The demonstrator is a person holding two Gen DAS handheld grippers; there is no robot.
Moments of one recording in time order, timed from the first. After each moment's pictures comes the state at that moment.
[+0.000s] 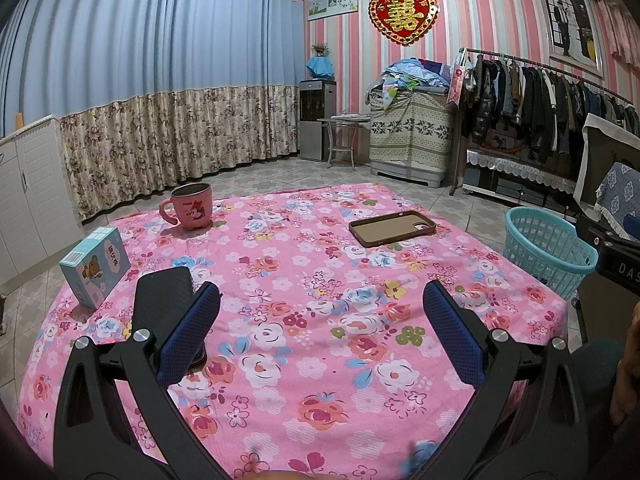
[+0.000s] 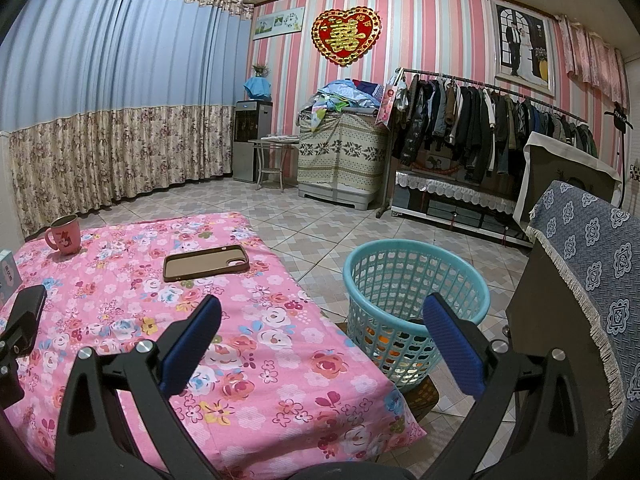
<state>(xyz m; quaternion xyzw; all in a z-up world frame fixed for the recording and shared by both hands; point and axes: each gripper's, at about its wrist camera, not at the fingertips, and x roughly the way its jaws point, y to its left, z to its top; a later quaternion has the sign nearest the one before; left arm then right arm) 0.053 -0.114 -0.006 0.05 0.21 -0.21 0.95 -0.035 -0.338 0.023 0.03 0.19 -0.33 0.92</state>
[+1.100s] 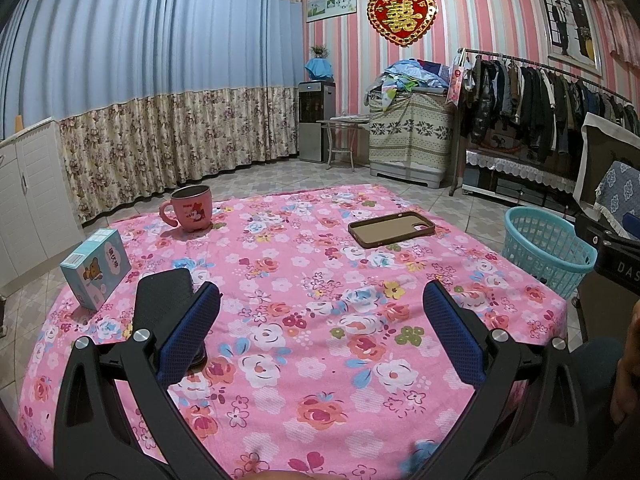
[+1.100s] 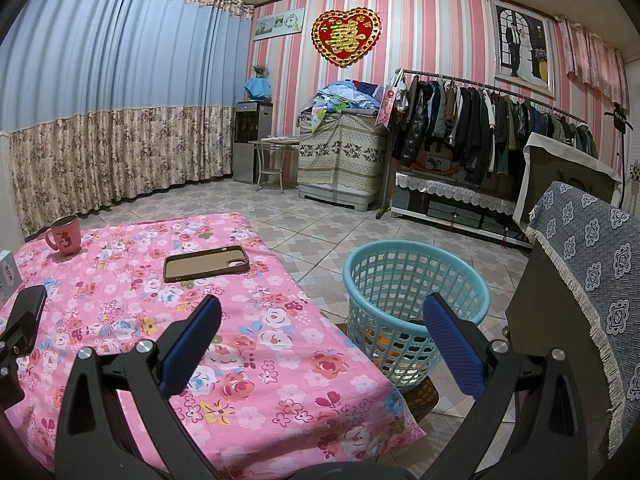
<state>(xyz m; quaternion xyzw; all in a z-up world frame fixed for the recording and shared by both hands) 0.053 -0.114 -0.004 0.05 0.21 -0.22 0.95 -0.035 -0.340 0.022 0.03 0.19 -0.33 0.92</state>
